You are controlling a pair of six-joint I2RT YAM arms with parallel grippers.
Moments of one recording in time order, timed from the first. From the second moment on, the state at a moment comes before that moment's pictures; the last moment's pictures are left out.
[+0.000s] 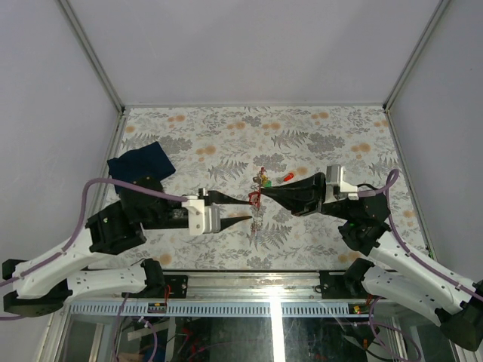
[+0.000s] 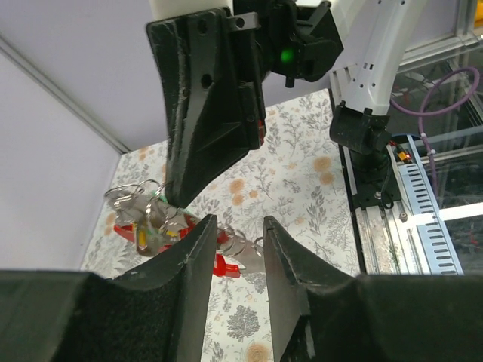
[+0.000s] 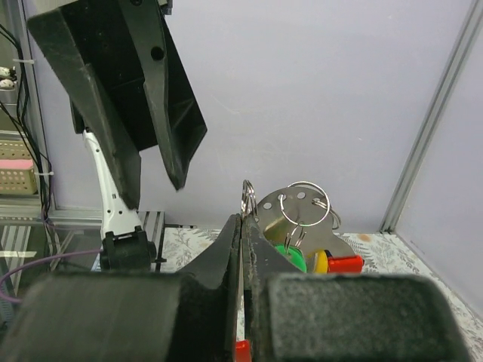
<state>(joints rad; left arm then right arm) -1.15 0.84 1.19 -0.38 0.34 0.43 0.78 0.79 0.64 0.70 -0.62 0.18</state>
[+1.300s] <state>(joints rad) -1.15 0.89 1.17 -0.35 0.27 0.44 0.78 0.78 0.64 0.72 -0.77 0.20</state>
